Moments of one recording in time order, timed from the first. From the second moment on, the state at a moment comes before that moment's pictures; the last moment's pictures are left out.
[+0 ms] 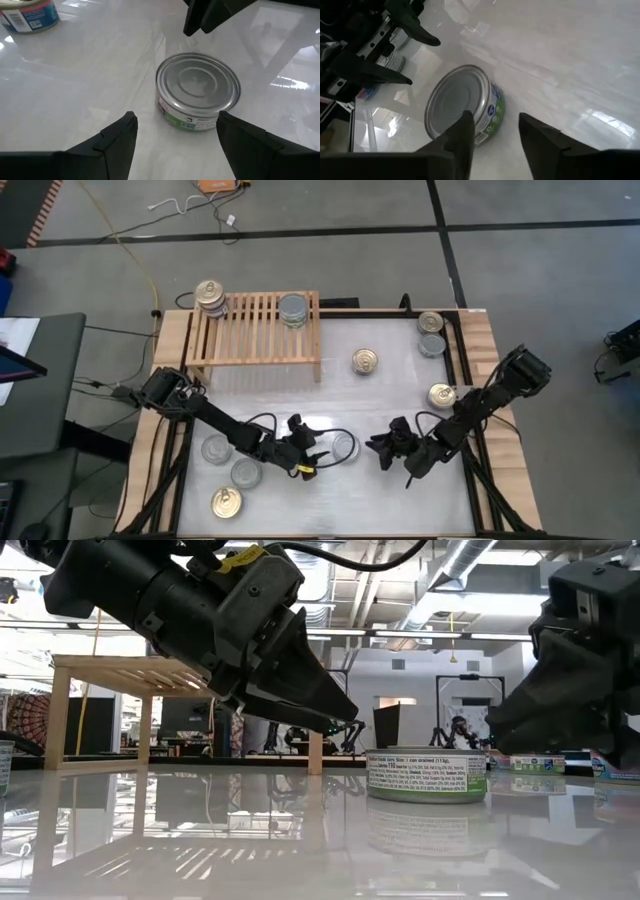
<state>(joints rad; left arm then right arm) -0.44 1.88 0.93 0.42 -0.61 -0.46 0.68 1.56 0.46 0.35 0.81 1.34</state>
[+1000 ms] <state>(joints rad) -0.43 1.88 0.93 0.41 -0.60 -0.89 0.59 1.79 0.64 0.36 0.71 1.36</state>
